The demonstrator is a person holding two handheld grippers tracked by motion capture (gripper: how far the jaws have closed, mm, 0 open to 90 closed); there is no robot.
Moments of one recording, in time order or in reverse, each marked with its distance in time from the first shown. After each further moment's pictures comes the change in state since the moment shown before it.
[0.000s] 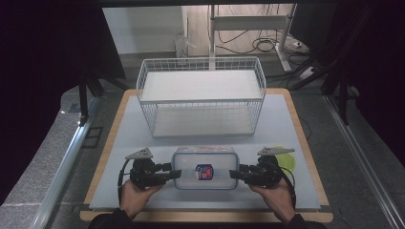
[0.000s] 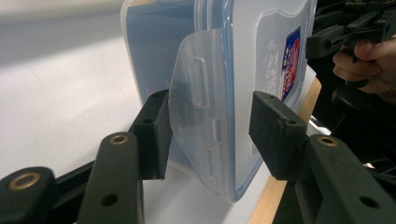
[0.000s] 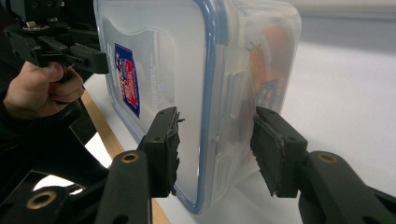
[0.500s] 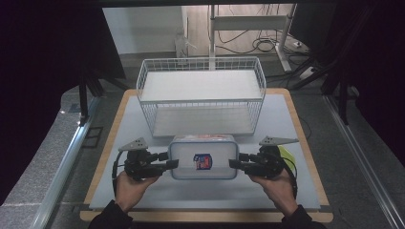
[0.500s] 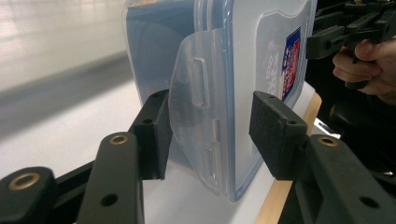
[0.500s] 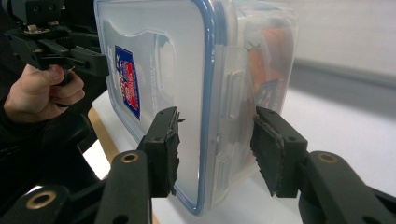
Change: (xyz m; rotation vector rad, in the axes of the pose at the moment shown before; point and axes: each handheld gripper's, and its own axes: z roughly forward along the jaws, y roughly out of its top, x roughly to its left) left arm -0.010 0.035 -0.021 -0.053 0.031 0.063; right arm 0.013 0.034 -0.012 -0.064 -0.001 -0.070
